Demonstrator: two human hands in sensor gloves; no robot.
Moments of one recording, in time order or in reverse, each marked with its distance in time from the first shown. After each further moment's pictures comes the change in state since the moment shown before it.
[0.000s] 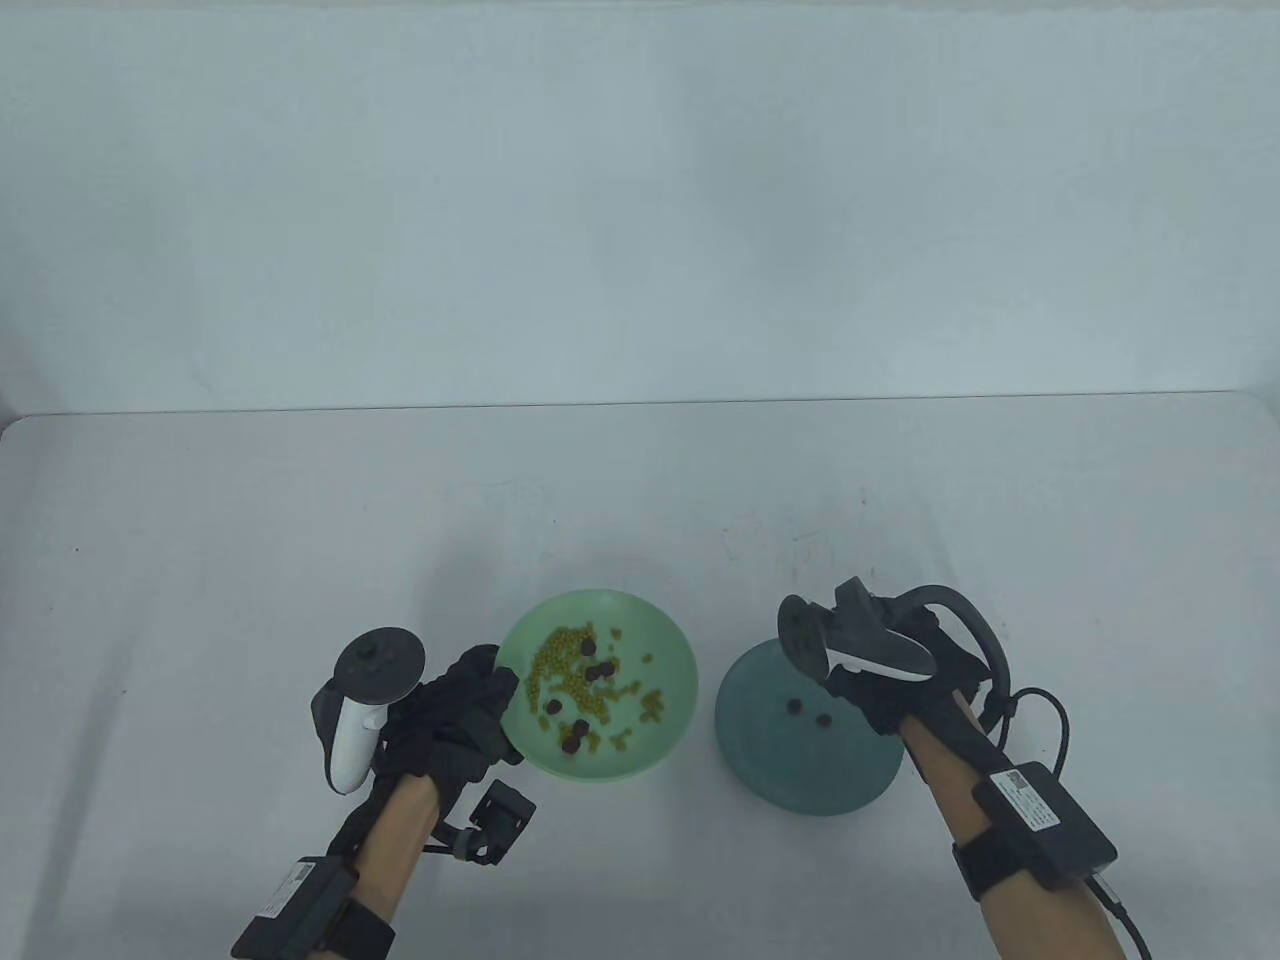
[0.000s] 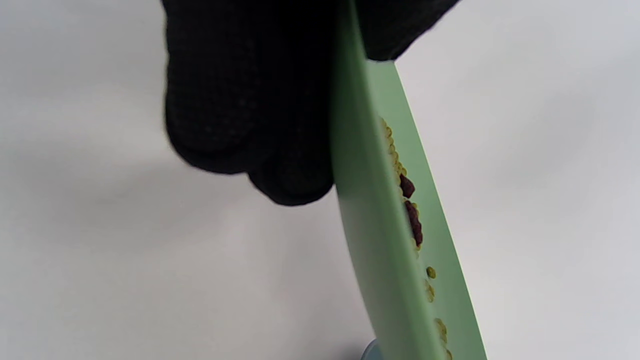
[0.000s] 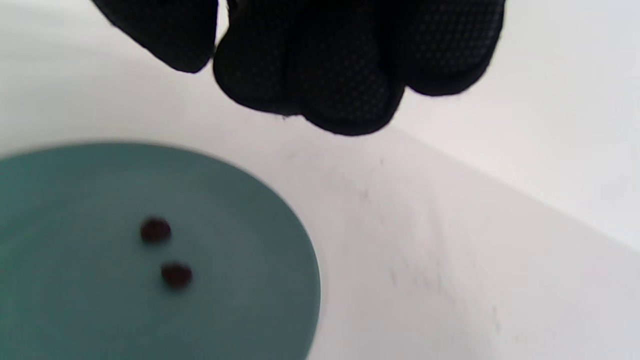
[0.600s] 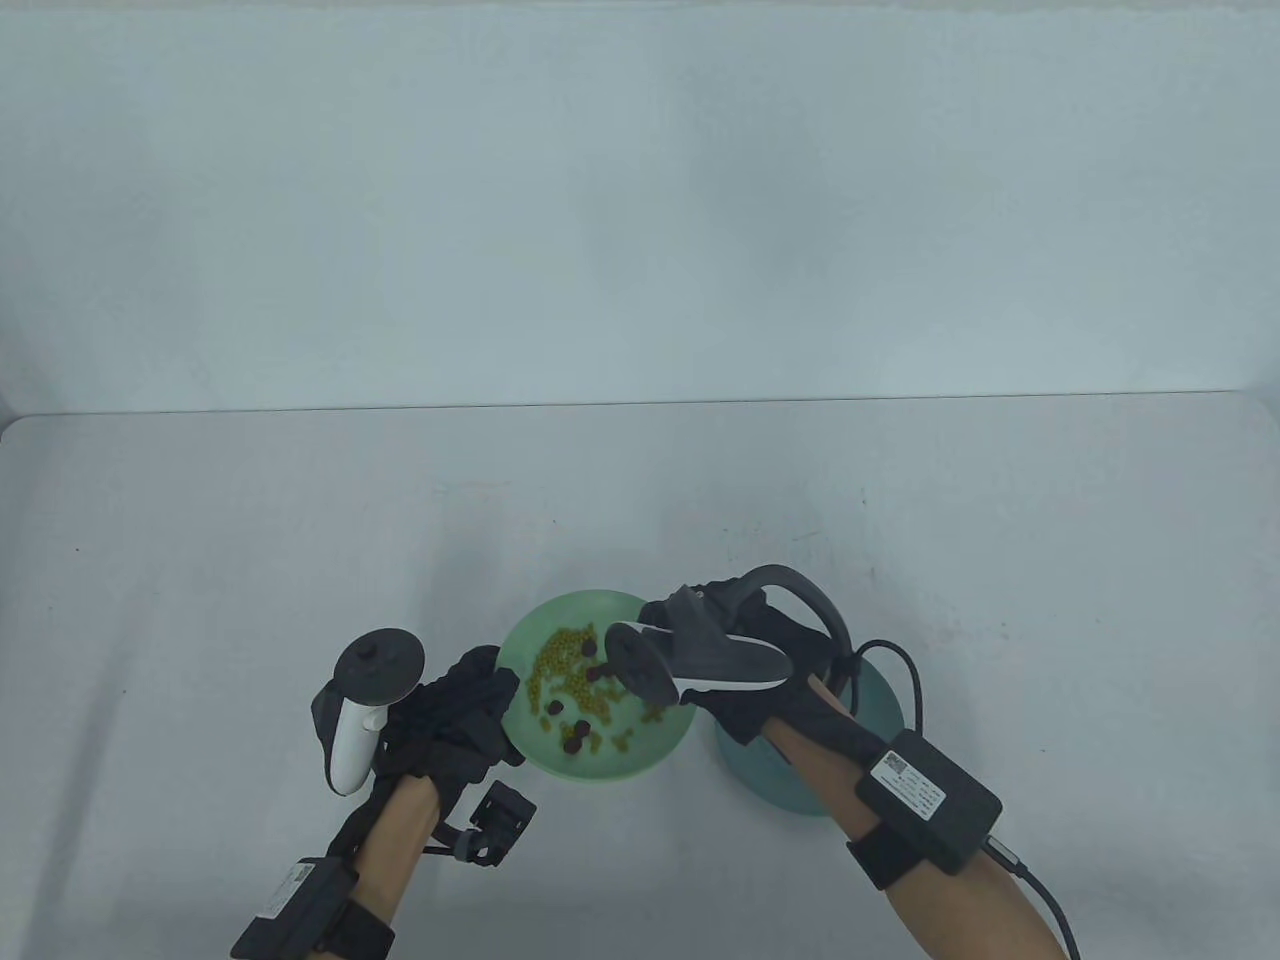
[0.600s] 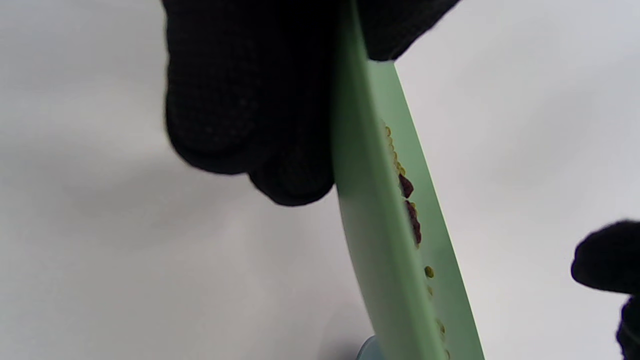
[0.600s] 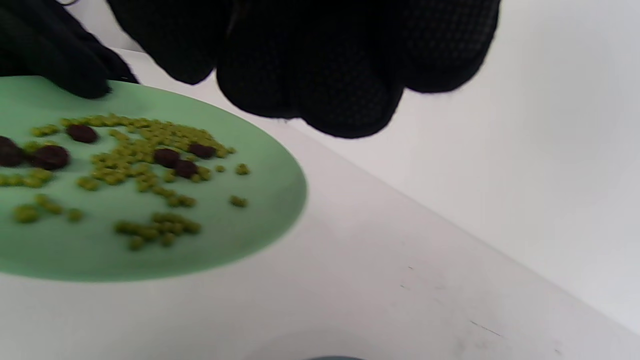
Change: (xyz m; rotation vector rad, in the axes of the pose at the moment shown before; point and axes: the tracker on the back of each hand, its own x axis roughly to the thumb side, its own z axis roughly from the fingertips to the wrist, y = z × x) left_hand 0.000 -0.001 0.000 -0.007 -0.001 0.010; right_hand 0.115 -0.088 0.015 -0.225 -0.328 0.019
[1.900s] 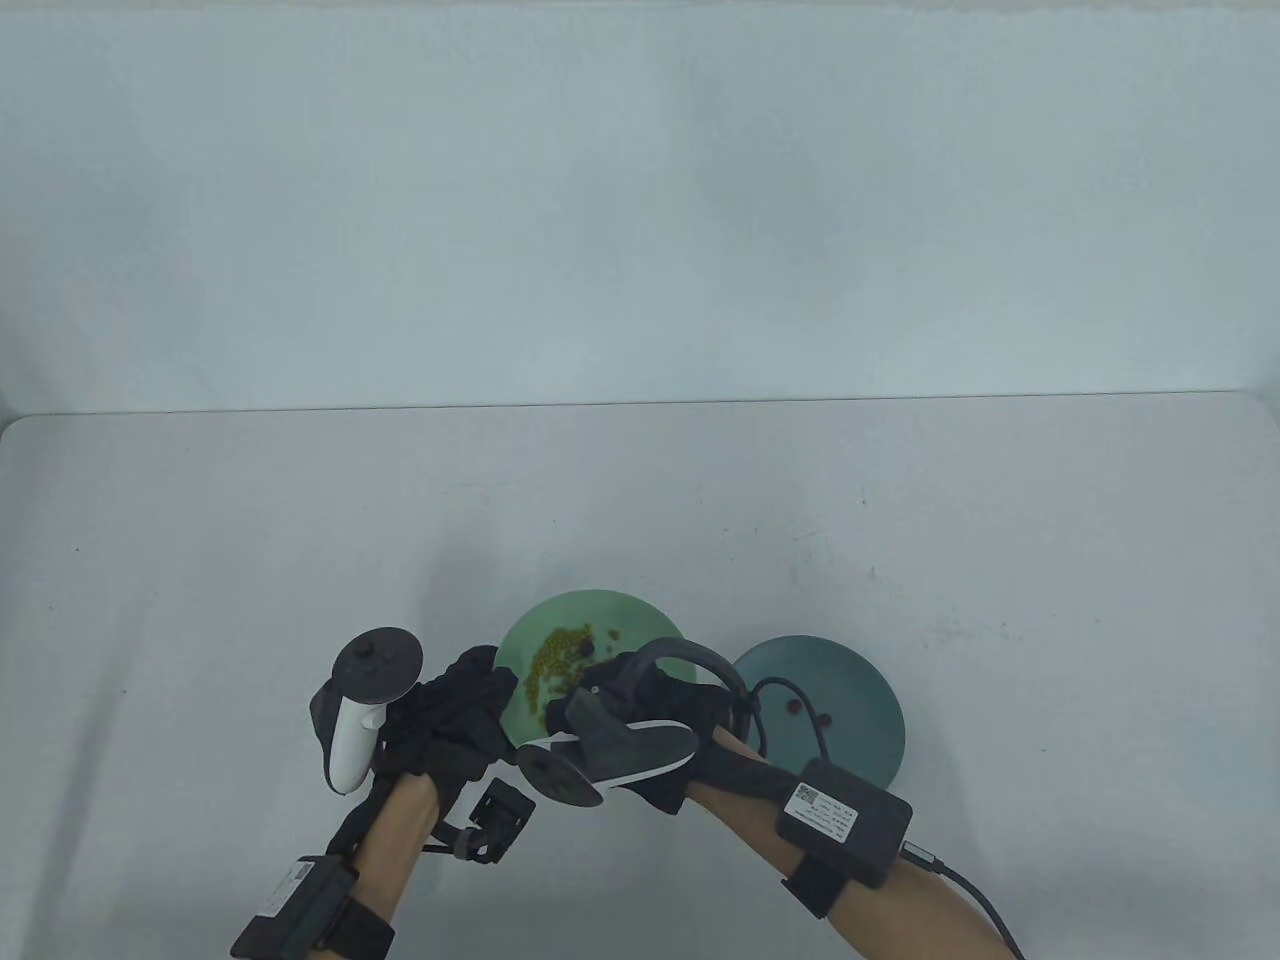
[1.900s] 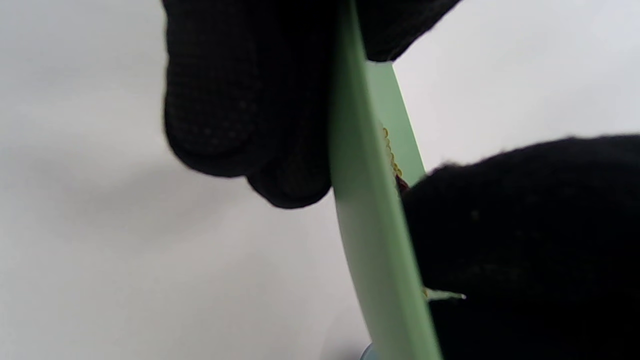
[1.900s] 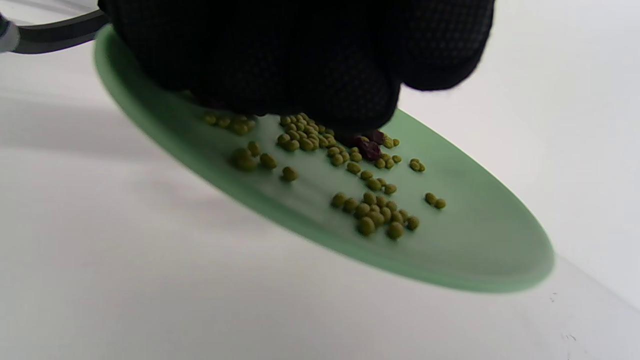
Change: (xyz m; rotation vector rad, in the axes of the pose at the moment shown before) left_hand -0.001 0.002 -0.001 0.010 0.010 0.002; right_hand 0.080 0.030 -0.009 -0.067 -0.262 0.078
